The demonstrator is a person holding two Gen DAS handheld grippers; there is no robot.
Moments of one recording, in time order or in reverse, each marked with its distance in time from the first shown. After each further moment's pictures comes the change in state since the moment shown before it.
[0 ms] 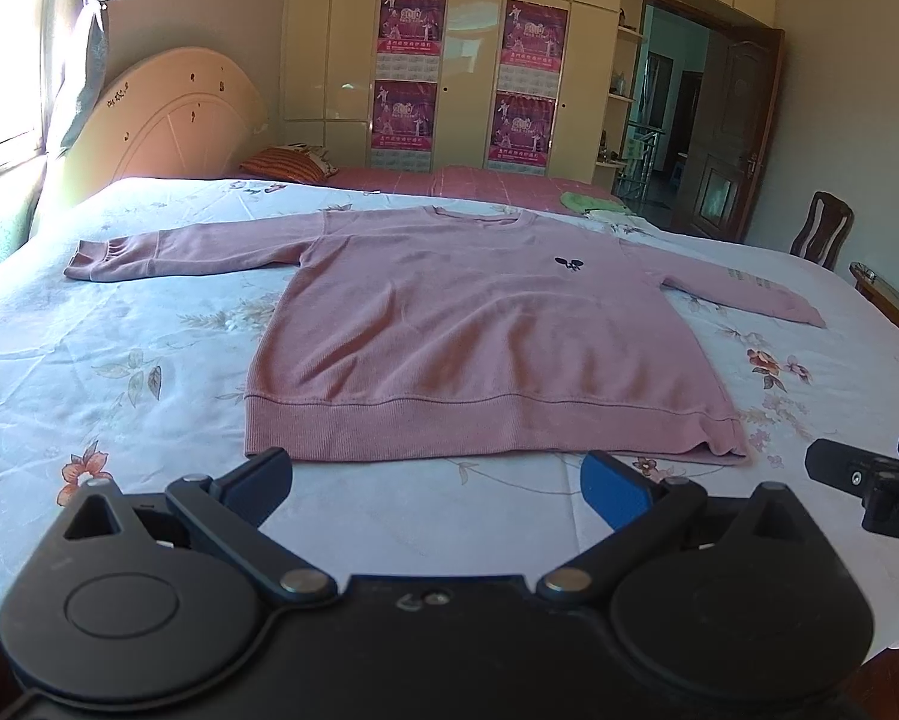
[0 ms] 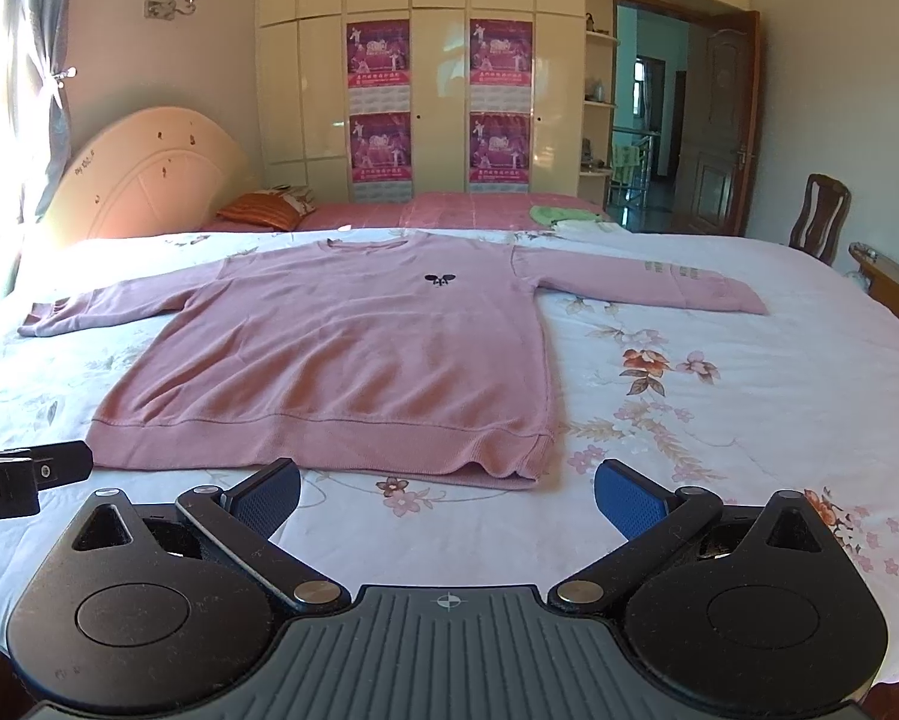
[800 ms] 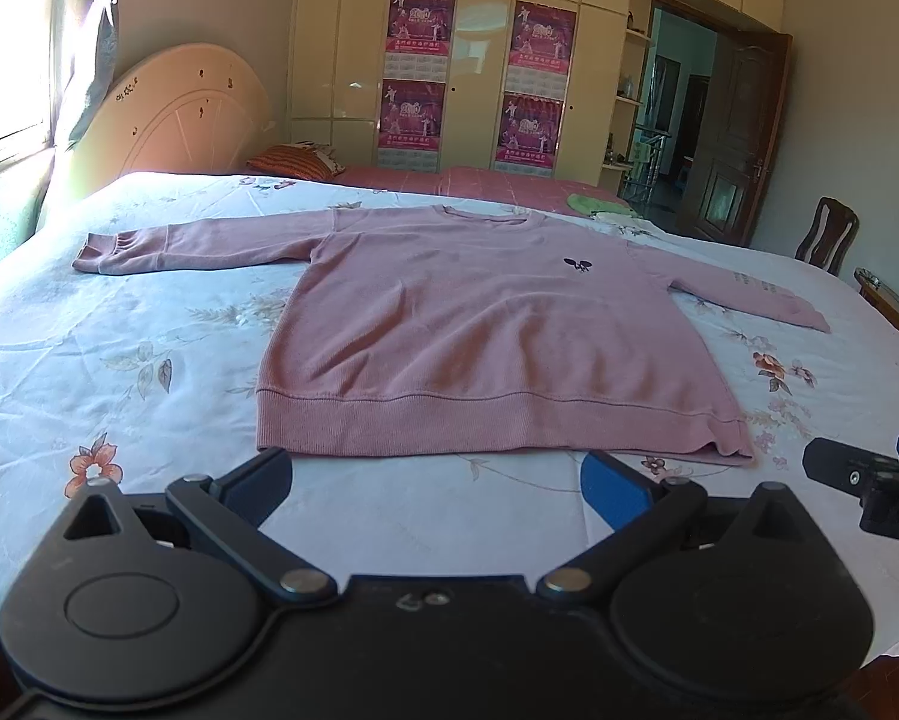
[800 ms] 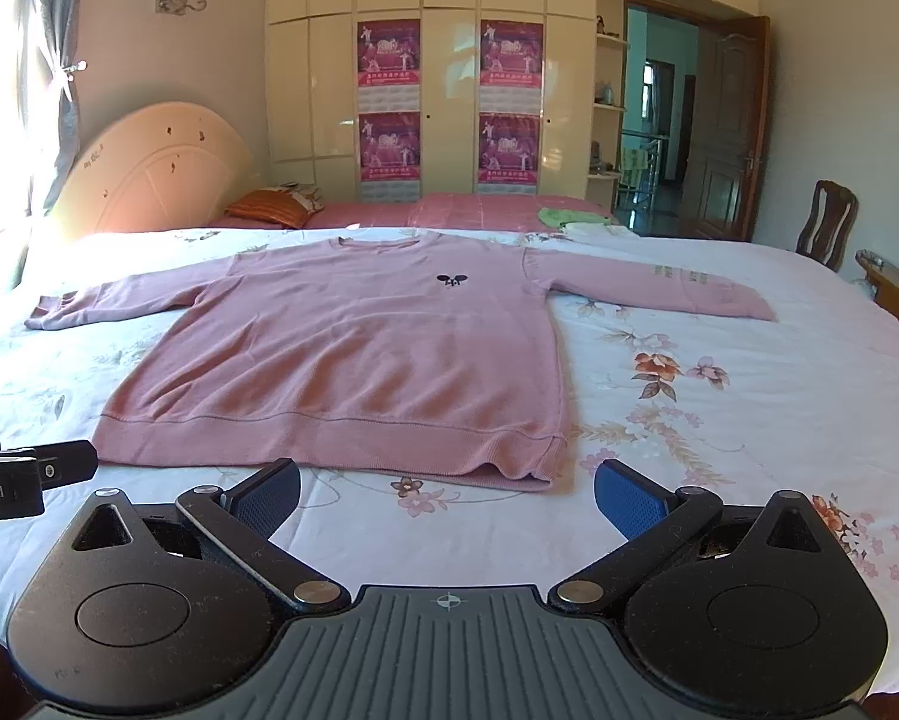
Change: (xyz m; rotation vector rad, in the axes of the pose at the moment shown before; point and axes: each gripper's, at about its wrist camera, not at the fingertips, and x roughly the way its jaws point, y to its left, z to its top) left arm 0.000 0.006 -0.002 -0.013 0.001 0.005; right arm 0.002 0.007 0.001 -0.017 -0.002 0.010
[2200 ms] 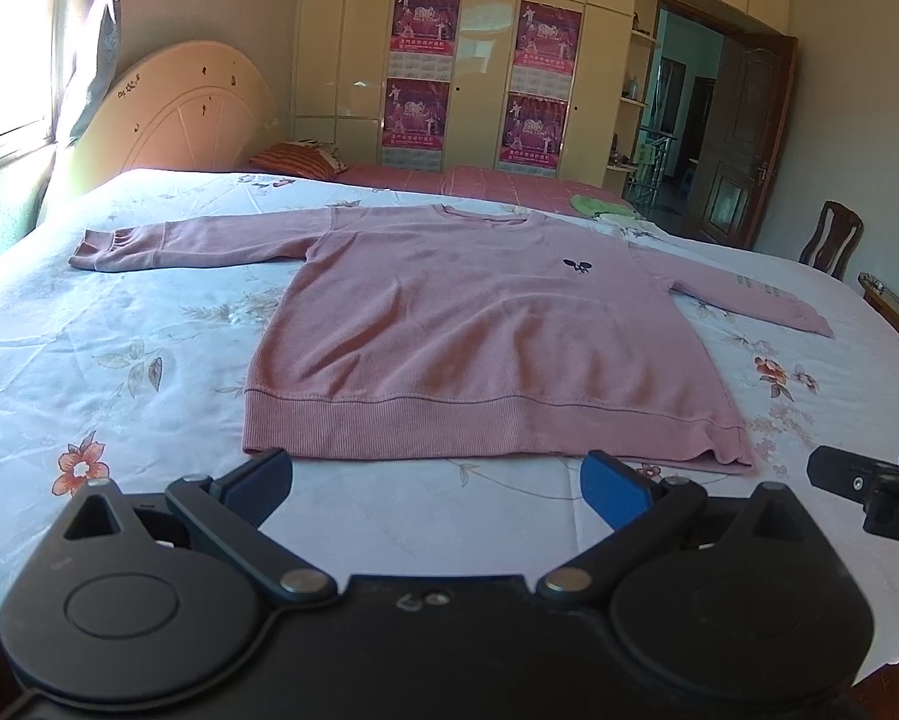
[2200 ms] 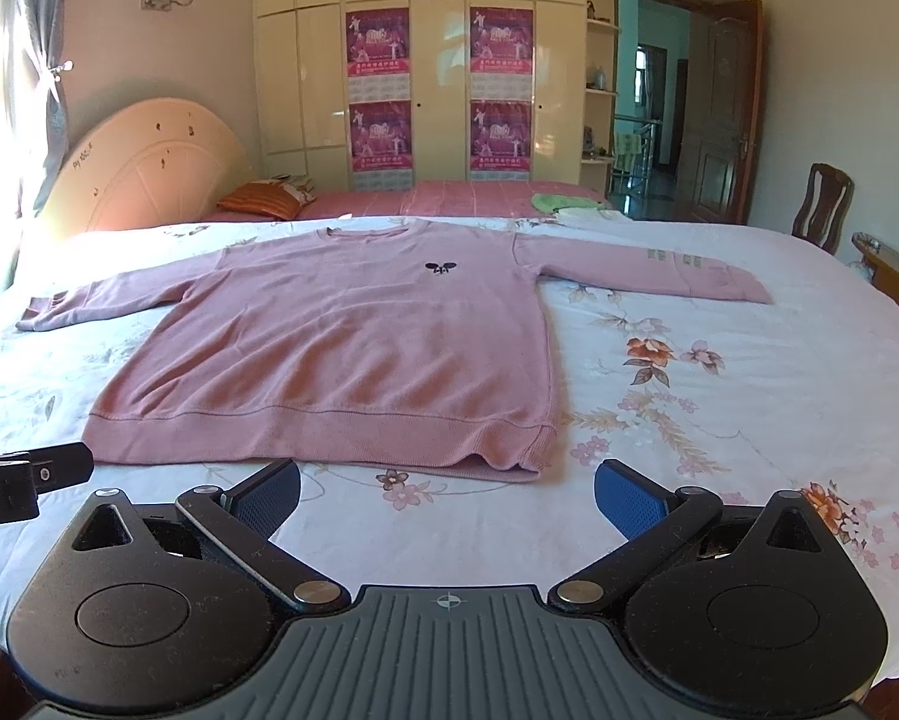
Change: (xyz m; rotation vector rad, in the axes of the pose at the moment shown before) left arm 0.006 -0.007 0.001 -0.023 0.006 0.001; right arm 0.005 -0.014 0.002 0.033 0.021 -0.009
